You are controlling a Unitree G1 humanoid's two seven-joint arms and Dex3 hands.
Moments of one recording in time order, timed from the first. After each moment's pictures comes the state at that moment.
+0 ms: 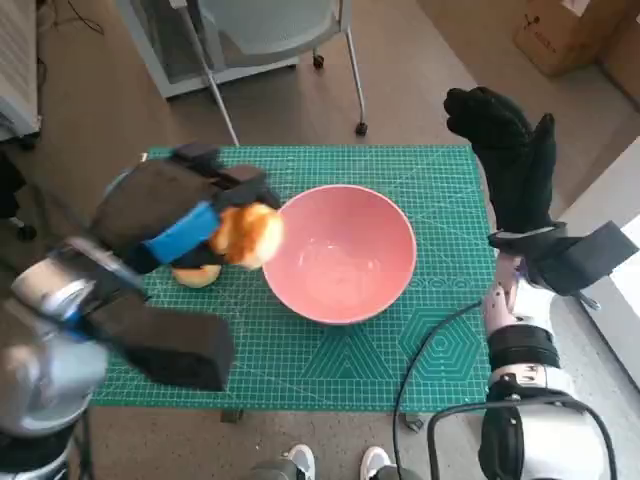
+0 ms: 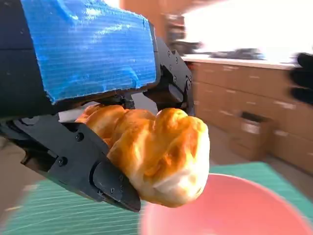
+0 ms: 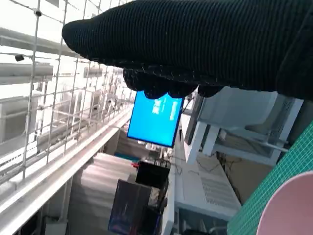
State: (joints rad) left arm -0.60 0.63 -0.21 -0.33 0.59 0.12 -0.53; right arm -0.93 -0.18 -0.29 1.14 0.27 -0.85 0.57
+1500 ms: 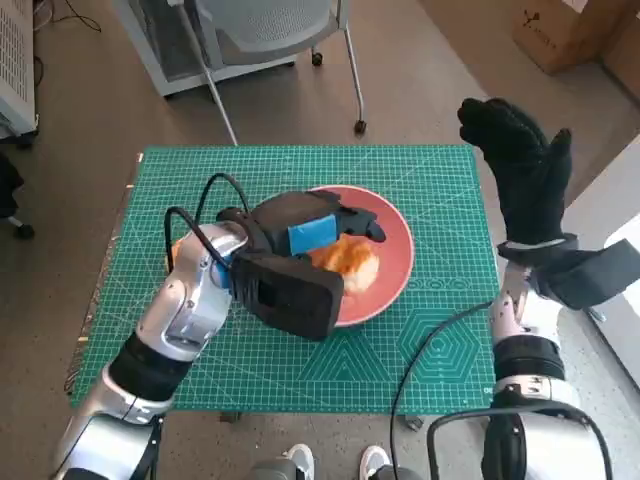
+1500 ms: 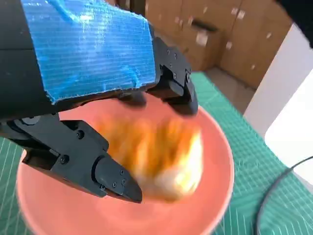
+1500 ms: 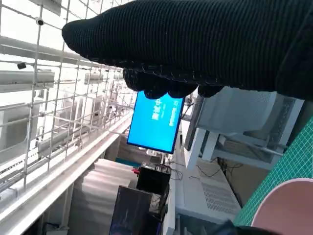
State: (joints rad) left arm -0.73 0.40 -0.38 0.07 0.53 0.13 -0.67; right arm -0.88 -0.19 -0.30 1.07 0.30 -0.84 0.59
